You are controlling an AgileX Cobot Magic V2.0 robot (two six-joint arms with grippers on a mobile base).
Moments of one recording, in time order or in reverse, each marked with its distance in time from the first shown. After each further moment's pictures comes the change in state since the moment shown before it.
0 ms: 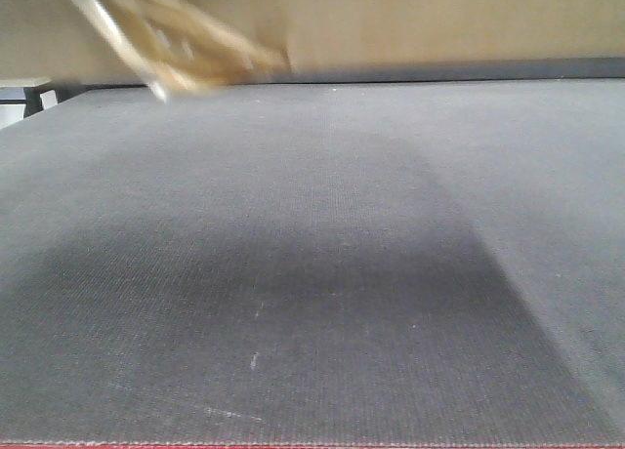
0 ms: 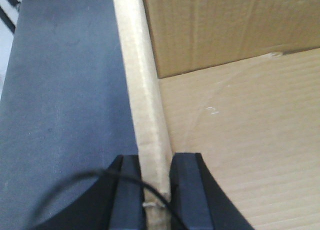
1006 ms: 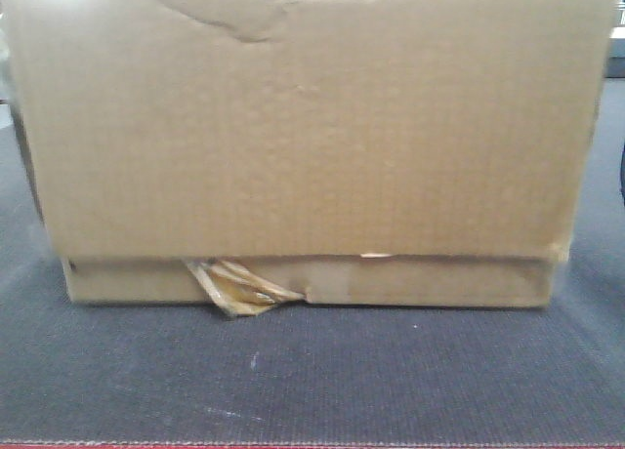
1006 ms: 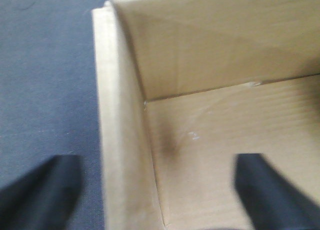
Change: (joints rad) left arm 0.159 0.341 0.000 -0.108 -0.261 0.006; right arm -0.138 0.375 0.000 0.012 -0.156 -0.013
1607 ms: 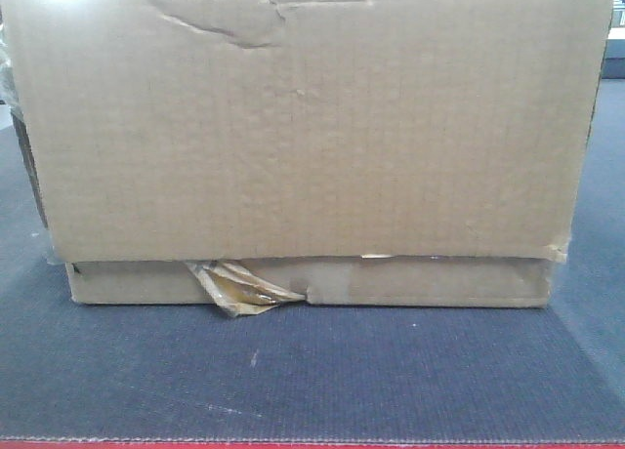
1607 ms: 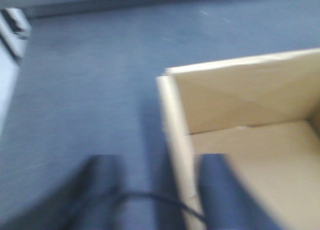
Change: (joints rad) left arm 0.110 -0.490 0.226 -0.049 -0.068 0.103; right arm 0.000 -0.405 0.100 -0.049 0.059 0.002
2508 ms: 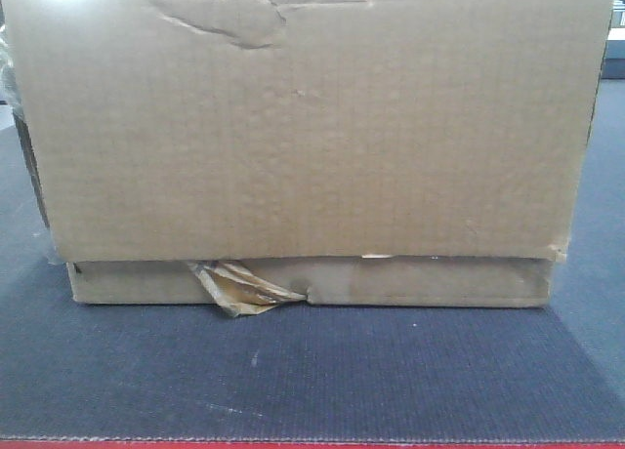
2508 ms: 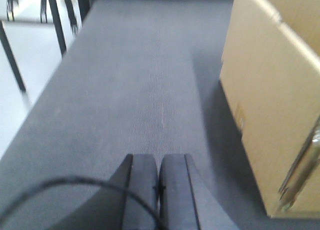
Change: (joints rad) left arm 0.216 -1.003 1.073 -0.062 -0.317 0.006; right arm -0.175 -0.953 1.171 -0.020 -0.532 0.045
